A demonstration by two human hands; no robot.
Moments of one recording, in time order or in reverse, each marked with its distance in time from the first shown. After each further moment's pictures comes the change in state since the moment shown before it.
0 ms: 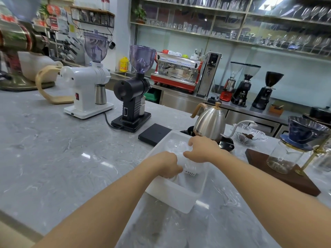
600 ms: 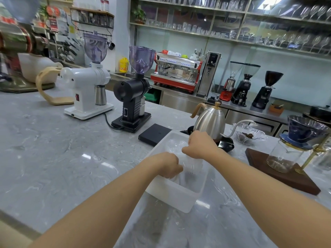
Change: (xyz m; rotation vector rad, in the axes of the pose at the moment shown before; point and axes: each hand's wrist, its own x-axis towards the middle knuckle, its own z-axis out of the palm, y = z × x) left_hand 0.009 -0.003 0.003 0.008 -0.049 0.003; right_hand -0.007 -0.018 -0.011 0.187 0.083 0.052
